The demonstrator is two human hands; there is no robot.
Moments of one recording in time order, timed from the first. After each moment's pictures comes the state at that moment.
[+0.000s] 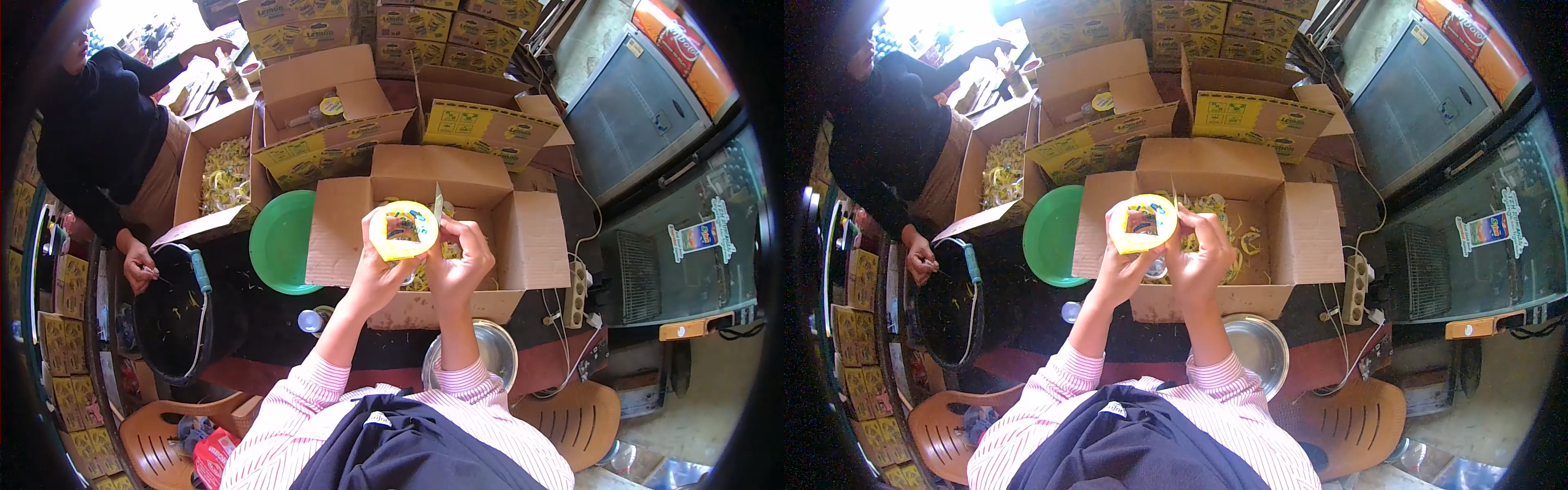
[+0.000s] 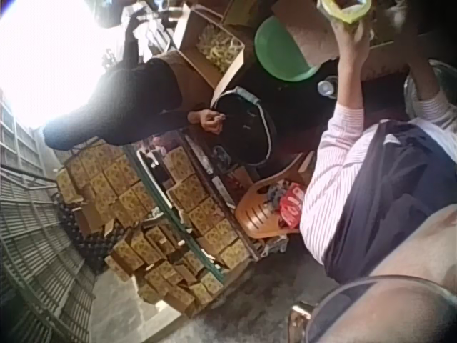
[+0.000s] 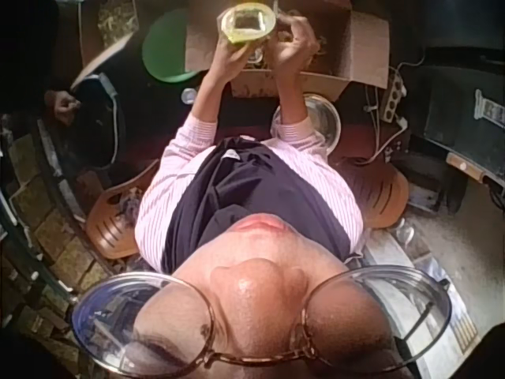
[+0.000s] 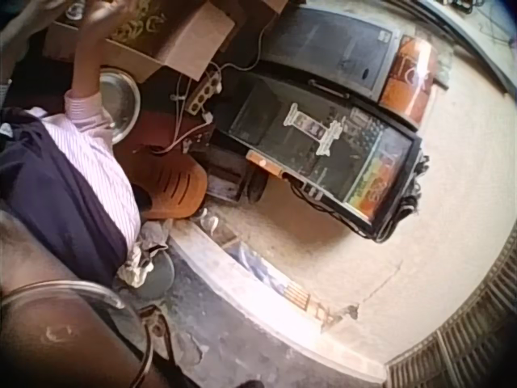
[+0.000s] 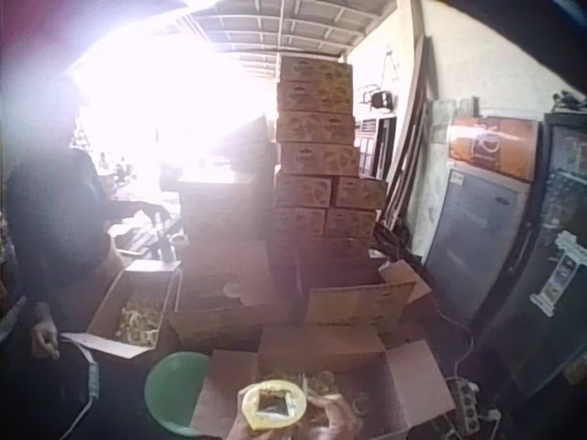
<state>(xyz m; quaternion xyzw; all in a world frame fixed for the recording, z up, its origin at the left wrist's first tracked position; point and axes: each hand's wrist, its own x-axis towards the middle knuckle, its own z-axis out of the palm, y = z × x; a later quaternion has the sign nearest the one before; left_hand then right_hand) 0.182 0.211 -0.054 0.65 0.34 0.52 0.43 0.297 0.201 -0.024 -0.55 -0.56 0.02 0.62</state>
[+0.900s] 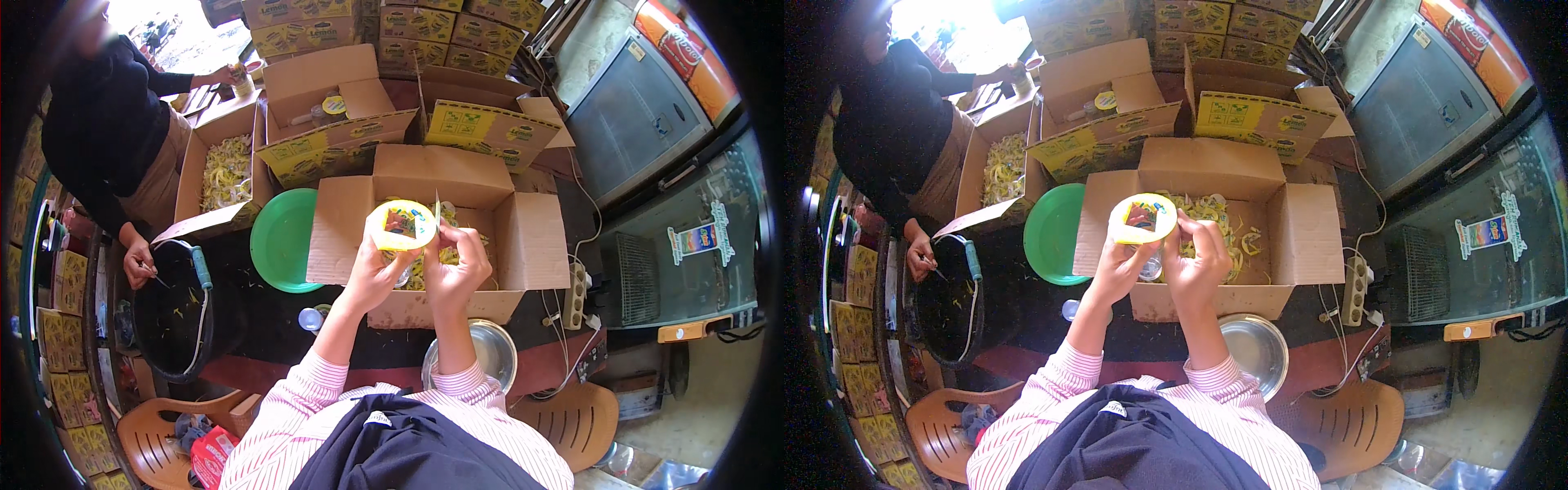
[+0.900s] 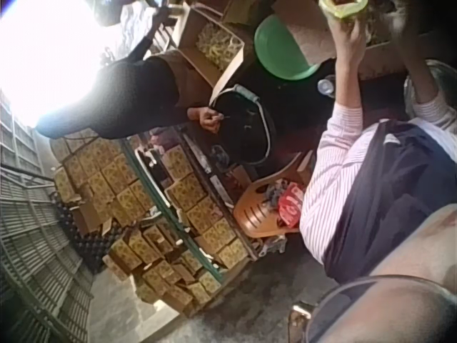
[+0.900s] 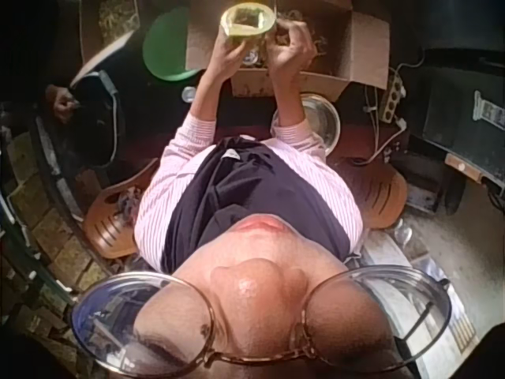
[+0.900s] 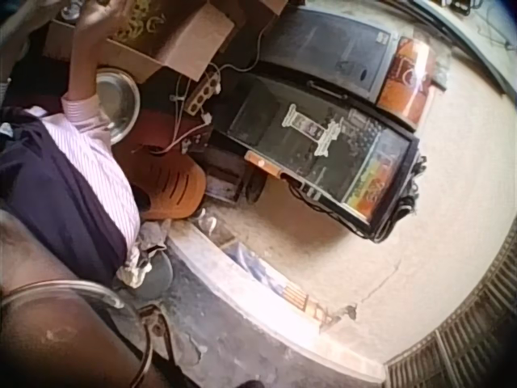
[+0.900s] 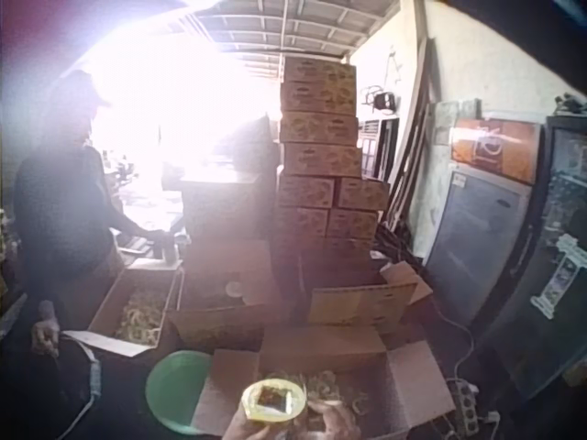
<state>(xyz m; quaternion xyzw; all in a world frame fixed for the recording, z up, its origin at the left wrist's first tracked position) 0.174 0.213 -0.062 0.64 0.36 0.49 0.47 0.290 0.192 -0.024 -0.56 -0.57 0.00 0.61</state>
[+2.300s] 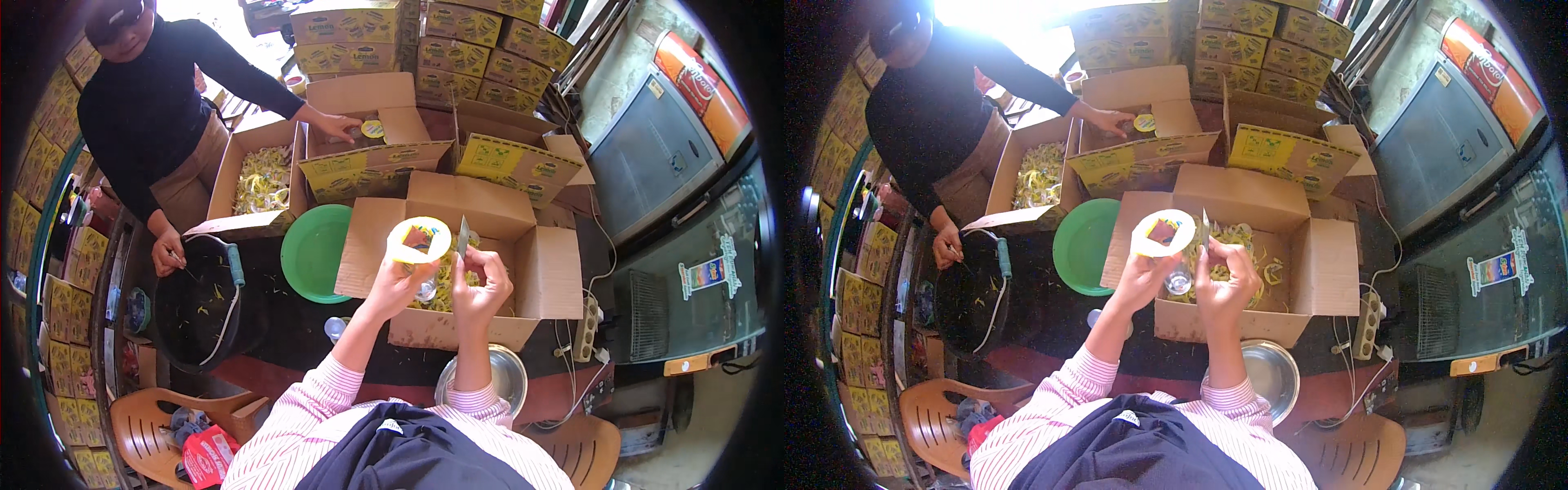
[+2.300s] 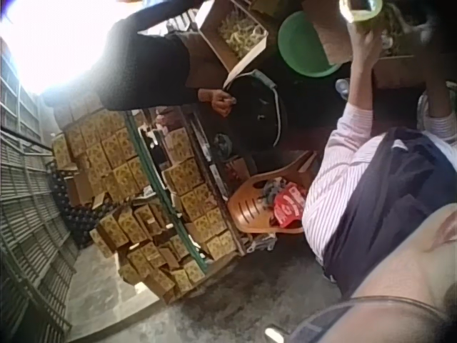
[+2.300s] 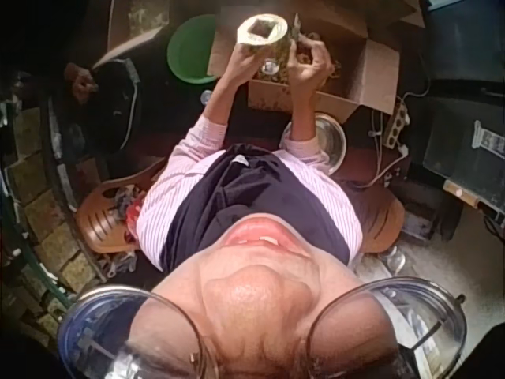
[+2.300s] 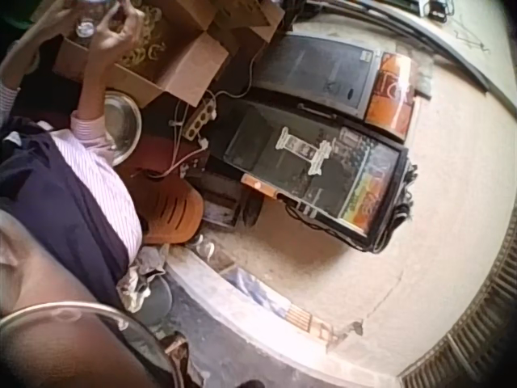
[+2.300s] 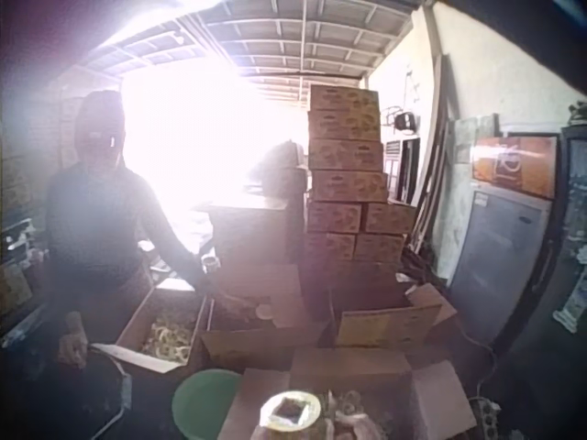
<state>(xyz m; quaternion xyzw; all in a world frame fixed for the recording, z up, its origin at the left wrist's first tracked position) 0.161 0.213 -0.061 0.57 0.34 0.55 0.50 0.283 0.188 -0.020 -0.55 -0.55 0.08 0.63</state>
